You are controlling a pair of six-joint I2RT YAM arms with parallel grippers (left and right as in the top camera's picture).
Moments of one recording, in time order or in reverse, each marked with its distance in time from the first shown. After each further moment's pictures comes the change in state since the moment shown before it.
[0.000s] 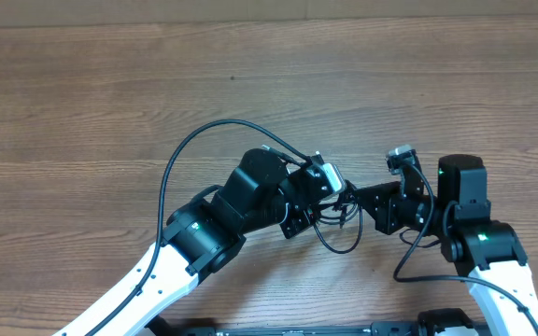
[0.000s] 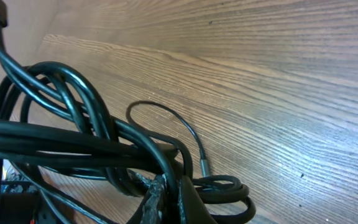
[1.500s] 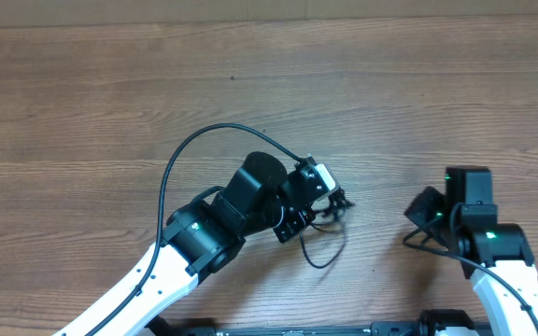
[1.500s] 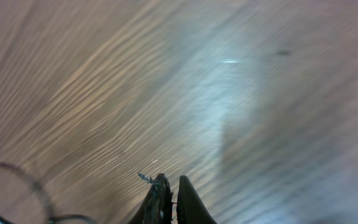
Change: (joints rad) left arm 0.000 0.000 0.000 -0.110 -0.072 -0.048; right arm -0.096 0.004 0.001 -0.225 0.669 0.656
